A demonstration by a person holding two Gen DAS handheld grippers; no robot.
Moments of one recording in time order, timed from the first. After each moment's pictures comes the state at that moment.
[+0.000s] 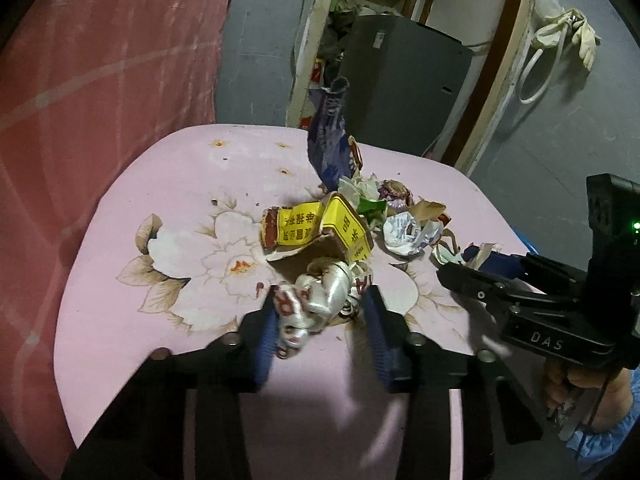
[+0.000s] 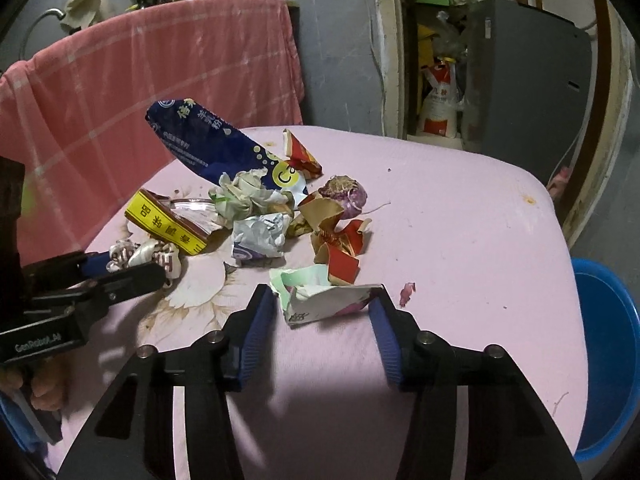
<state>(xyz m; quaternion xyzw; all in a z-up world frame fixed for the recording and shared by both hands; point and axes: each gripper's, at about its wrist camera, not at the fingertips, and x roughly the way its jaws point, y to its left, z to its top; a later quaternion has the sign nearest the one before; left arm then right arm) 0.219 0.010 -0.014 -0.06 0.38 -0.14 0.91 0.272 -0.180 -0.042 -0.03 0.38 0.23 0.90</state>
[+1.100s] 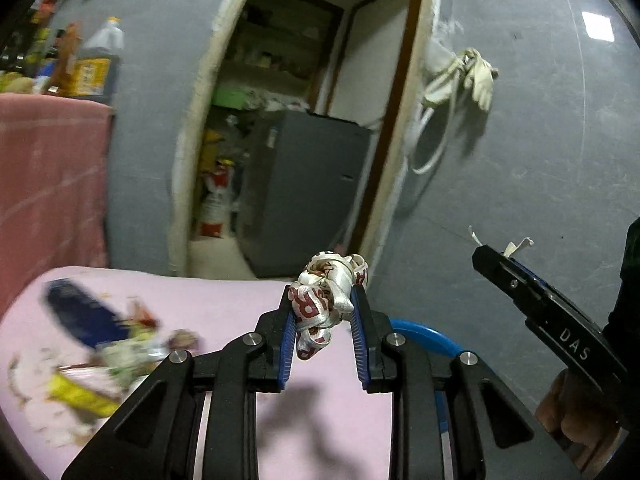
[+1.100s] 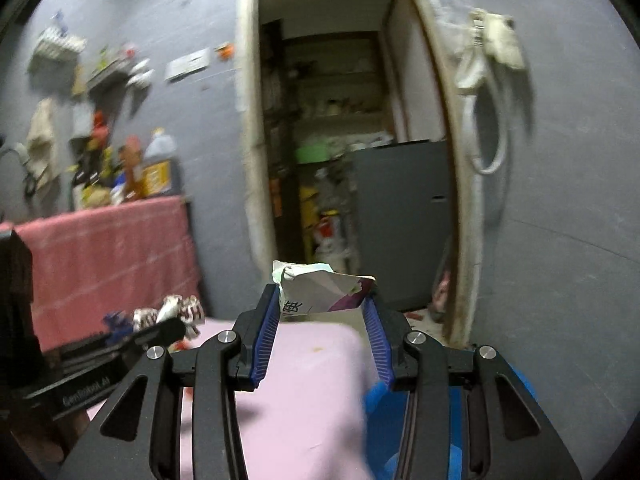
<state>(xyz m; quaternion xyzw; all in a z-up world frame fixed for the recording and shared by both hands) 0.240 -0.157 0.055 -0.07 0.20 -0.27 0.94 0.198 -0.327 0.056 0.06 0.09 0.03 0.99</state>
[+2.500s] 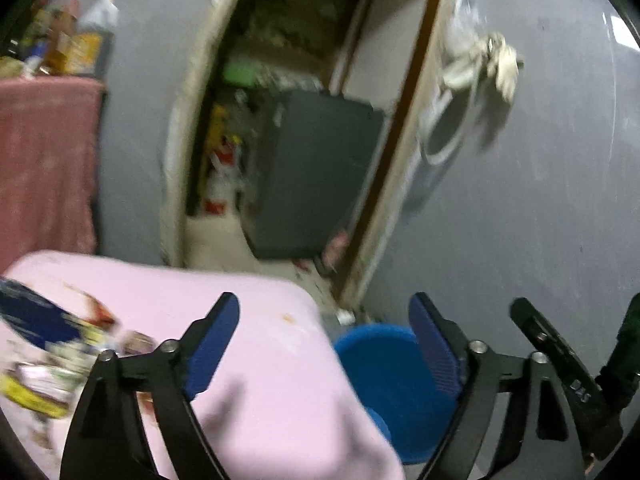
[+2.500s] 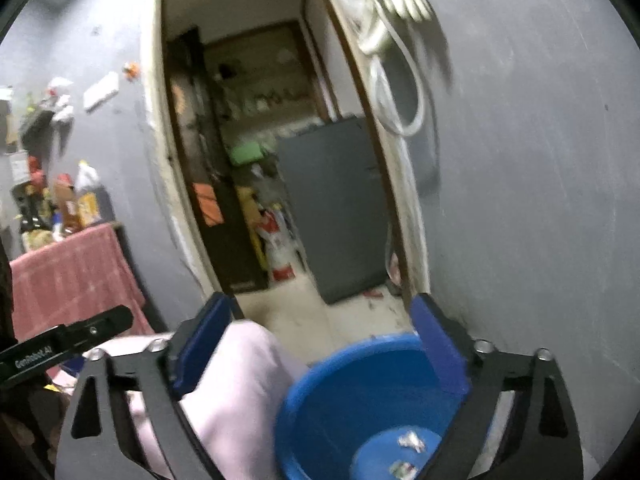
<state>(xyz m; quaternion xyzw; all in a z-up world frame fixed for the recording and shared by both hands) 0.274 -0.178 0.057 -0.10 0.21 -0.22 0.95 0.202 -0.419 0.032 0.14 0.10 -0.03 0.98</state>
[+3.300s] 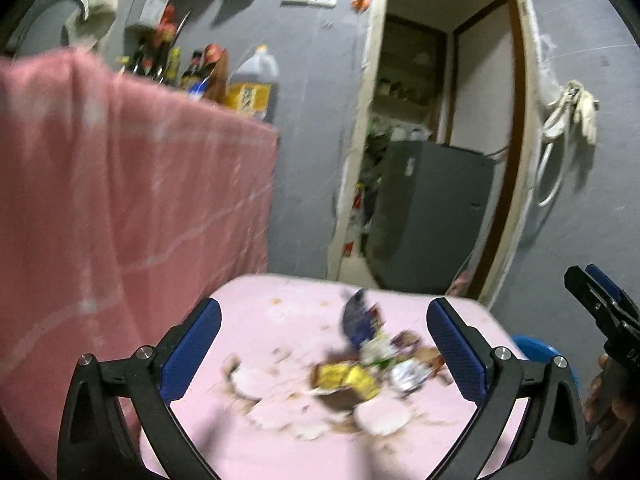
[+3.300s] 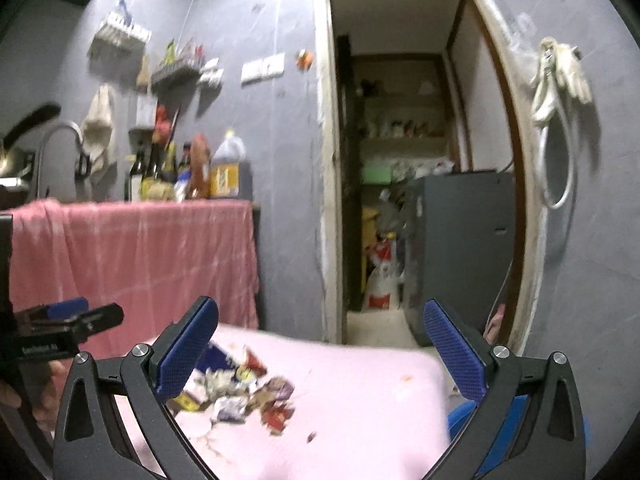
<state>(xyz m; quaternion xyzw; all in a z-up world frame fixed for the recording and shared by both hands) 0.192 0.019 0.034 -0.08 0.17 -0.04 0.98 0.205 -0.234 0.057 0.01 0.06 0.15 0.99</state>
